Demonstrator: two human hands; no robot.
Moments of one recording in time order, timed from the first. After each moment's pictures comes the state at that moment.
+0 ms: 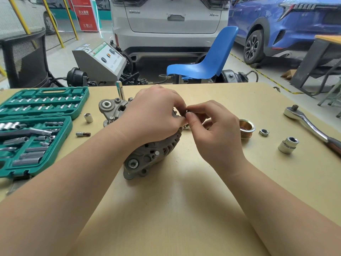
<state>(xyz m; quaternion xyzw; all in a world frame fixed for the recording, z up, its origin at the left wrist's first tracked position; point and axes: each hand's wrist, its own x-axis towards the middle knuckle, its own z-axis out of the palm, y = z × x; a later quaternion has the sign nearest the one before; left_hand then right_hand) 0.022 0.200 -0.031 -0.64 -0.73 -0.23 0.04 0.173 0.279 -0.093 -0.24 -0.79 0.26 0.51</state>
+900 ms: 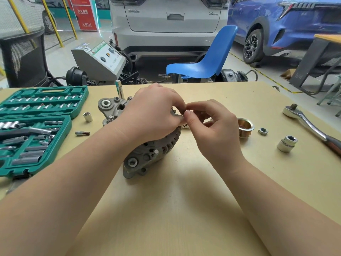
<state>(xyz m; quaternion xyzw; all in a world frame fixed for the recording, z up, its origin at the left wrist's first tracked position) 0.023 0.198 -0.030 -0.64 -0.73 -0.24 0.03 0.173 0.278 -0.092 -0.24 -0.76 0.32 0.51</state>
